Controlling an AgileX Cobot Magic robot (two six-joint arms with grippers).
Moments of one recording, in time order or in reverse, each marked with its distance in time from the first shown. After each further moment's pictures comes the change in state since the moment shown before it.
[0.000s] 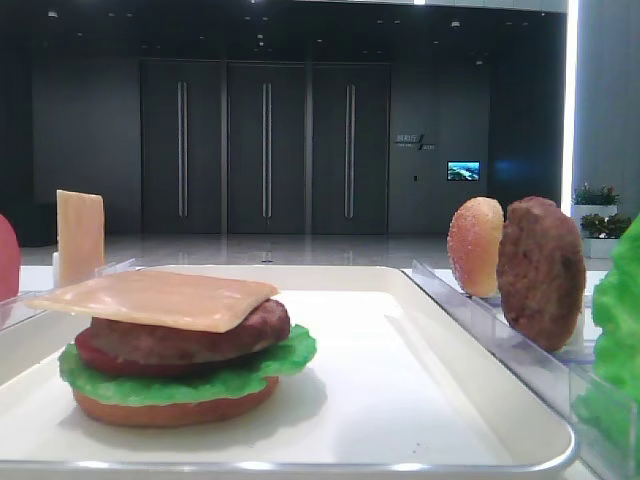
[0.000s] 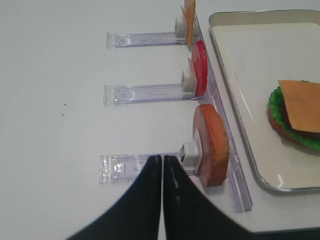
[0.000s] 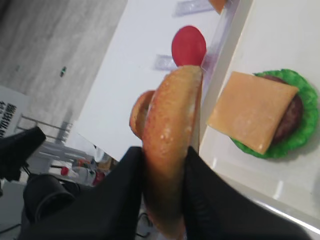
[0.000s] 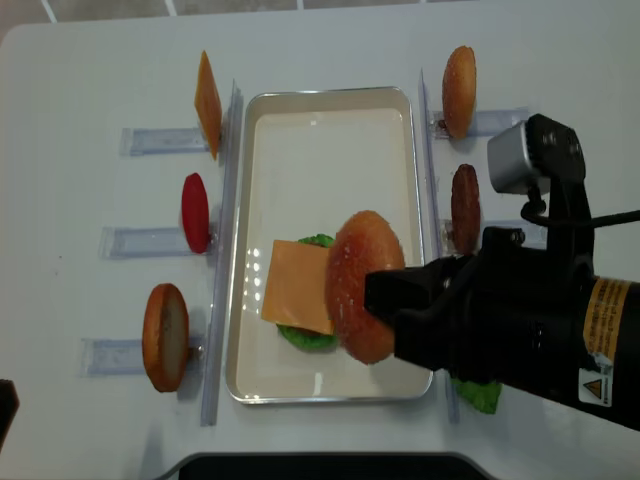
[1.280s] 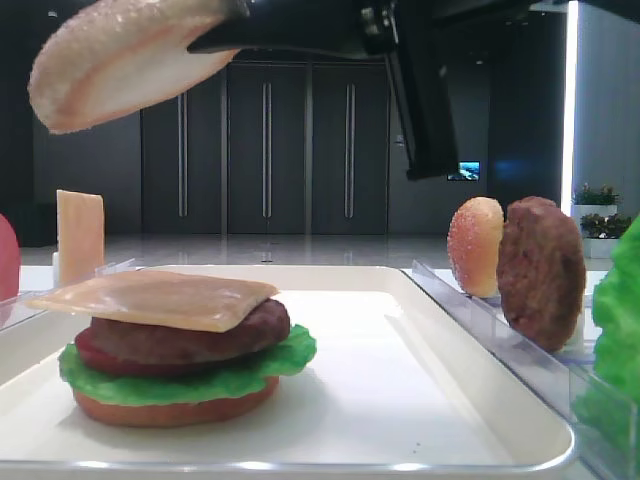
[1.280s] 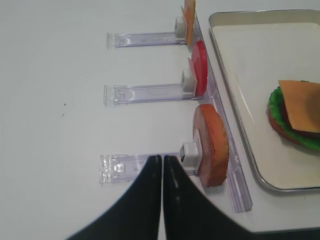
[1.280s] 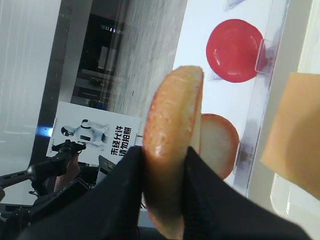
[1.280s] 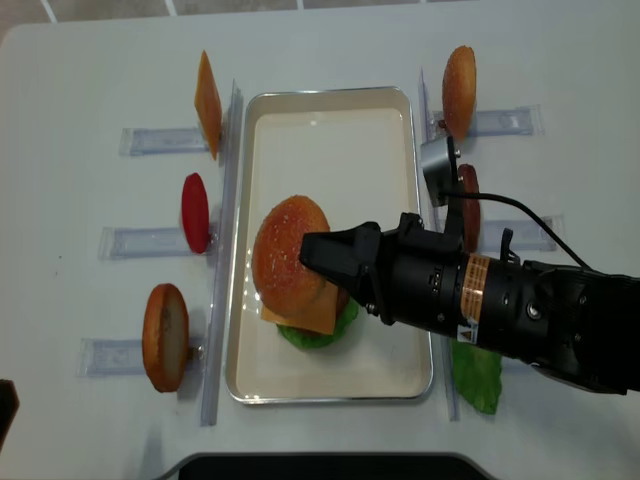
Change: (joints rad) left arm 0.000 0.000 0.000 0.000 0.000 0.000; right arm -0.311 0.590 0.181 -0.521 -1.161 0.643
